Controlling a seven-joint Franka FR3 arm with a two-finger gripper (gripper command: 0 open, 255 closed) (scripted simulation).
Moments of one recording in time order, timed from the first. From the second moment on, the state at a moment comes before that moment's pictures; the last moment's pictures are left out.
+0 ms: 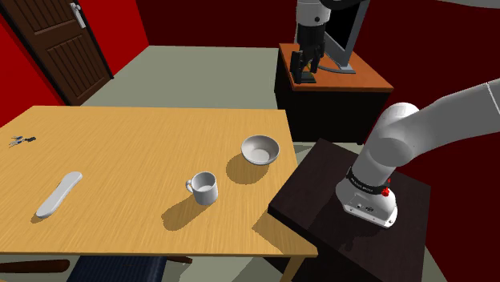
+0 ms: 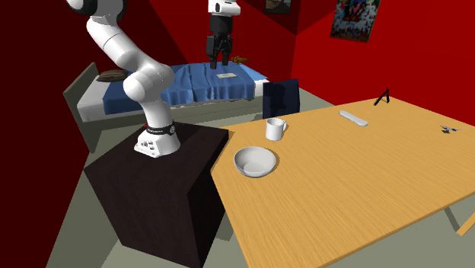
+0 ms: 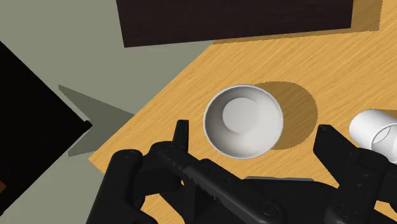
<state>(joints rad) 0.00 -0.74 0.05 -2.37 -0.05 1.56 0.16</state>
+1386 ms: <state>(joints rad) 0.02 -0.23 0.18 -2.52 -0.03 2.19 0.35</state>
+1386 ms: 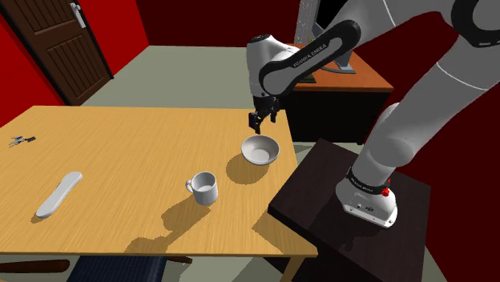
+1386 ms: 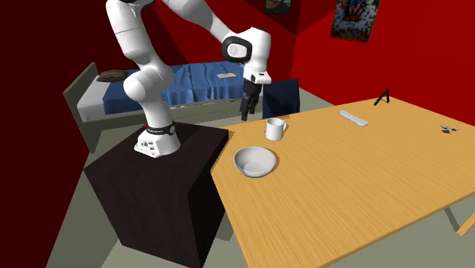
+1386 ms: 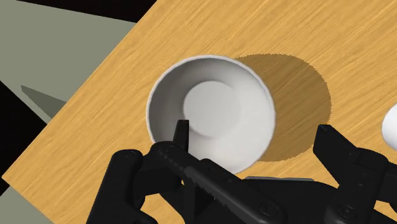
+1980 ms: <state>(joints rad) 0.03 0.14 0.20 -2.42 -0.14 2.43 0.50</state>
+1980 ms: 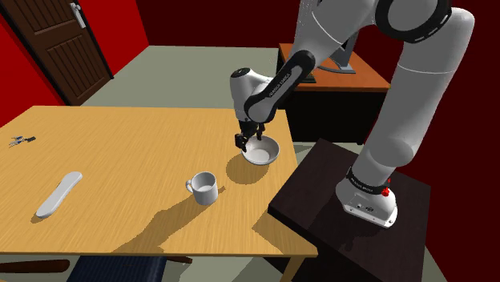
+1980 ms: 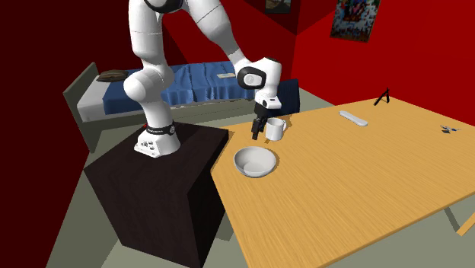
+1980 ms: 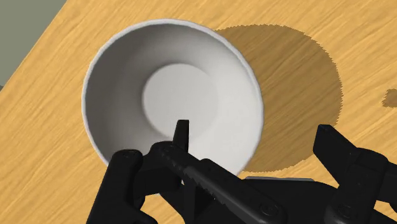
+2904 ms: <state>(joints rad) 0.07 0.37 0.17 -2.35 -0.23 2.57 0.59</state>
